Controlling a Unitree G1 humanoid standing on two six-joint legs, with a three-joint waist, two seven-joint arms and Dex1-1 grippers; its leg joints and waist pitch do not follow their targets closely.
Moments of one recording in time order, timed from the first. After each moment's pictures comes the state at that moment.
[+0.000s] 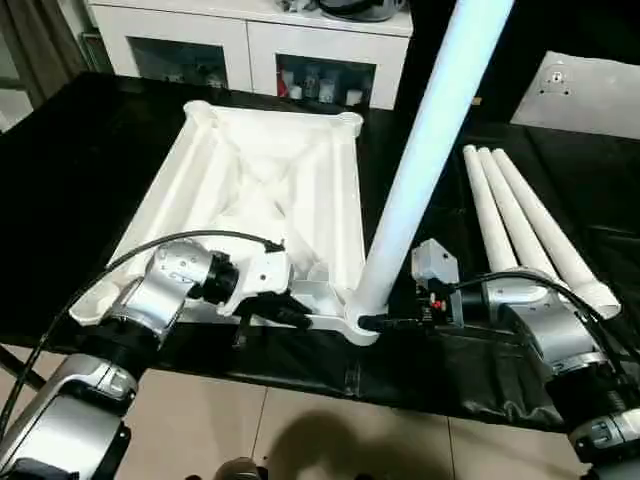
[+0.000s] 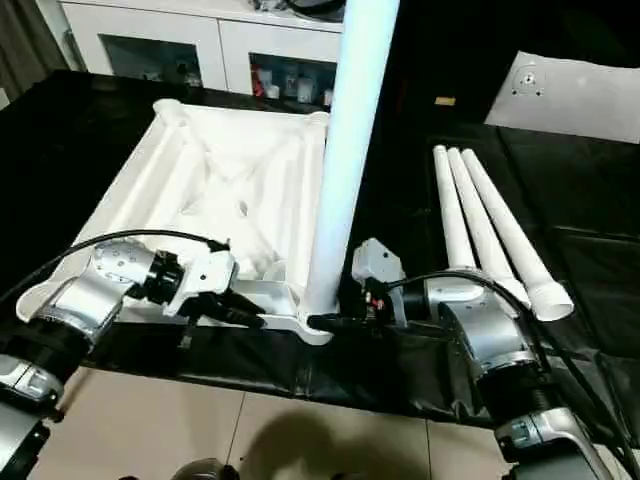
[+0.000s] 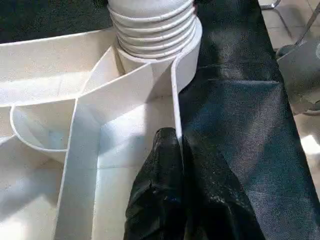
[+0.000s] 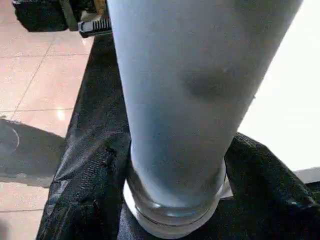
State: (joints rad) left arm -0.65 0.46 -0.38 0.66 0.03 -0.19 -1.39; right arm -0.46 -0.45 0.24 0.40 0.18 0.05 1.27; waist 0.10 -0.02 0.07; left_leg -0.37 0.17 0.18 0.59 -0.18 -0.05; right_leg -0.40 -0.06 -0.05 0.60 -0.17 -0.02
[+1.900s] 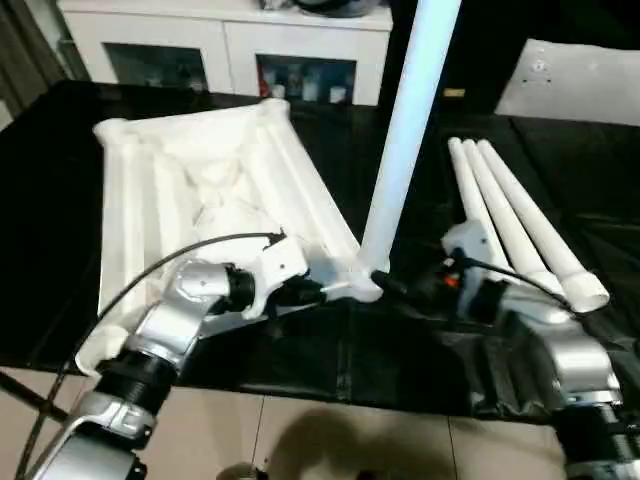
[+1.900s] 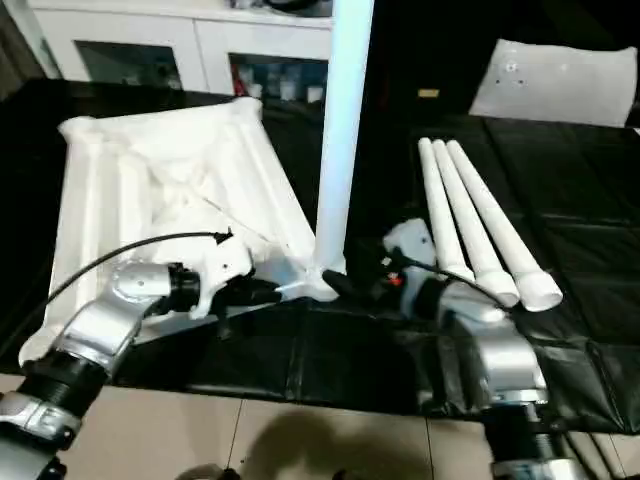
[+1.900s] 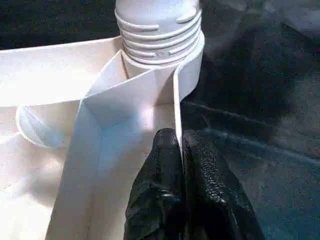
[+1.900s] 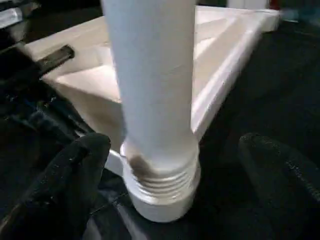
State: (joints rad) left arm -0.51 0.37 -0.29 0.43 0.05 0.09 -1.07; right arm -0.30 -0.37 0.03 0.16 0.23 0.28 0.90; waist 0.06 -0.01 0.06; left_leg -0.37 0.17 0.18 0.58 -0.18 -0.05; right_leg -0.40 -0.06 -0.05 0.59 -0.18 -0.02
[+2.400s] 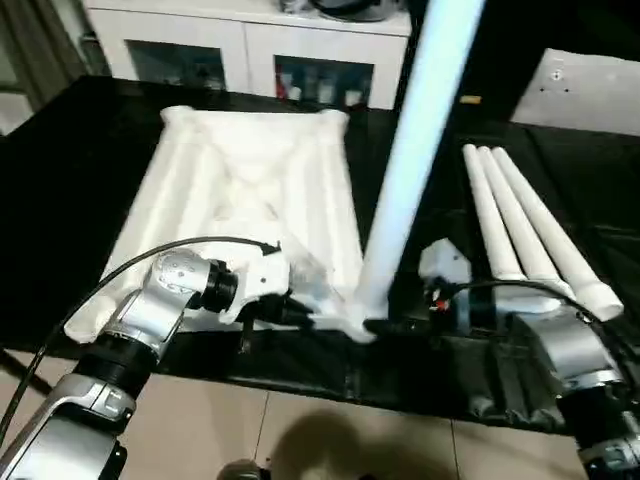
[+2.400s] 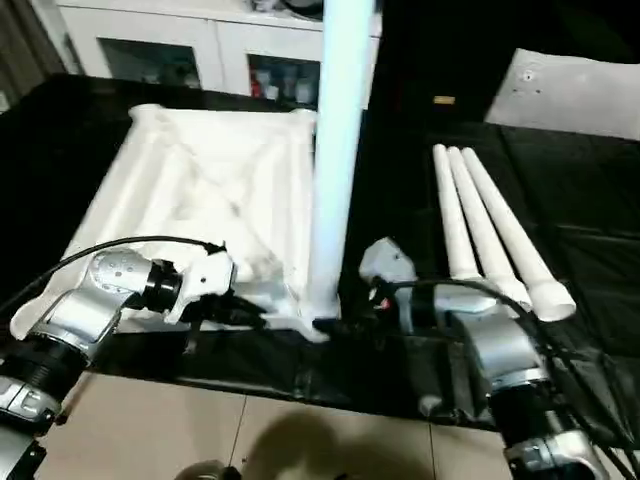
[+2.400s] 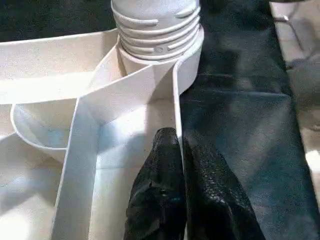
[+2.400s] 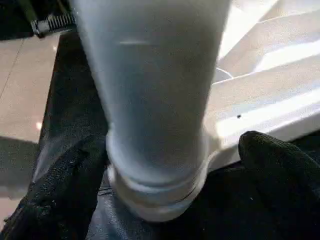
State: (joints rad) left arm -0.58 0.45 -0.35 0.54 0.02 -0.09 -1.35; right arm -0.38 -0.46 0.21 0.29 0.16 0.16 1.16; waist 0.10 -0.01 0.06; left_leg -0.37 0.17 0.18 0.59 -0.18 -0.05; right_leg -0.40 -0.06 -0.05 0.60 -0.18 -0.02
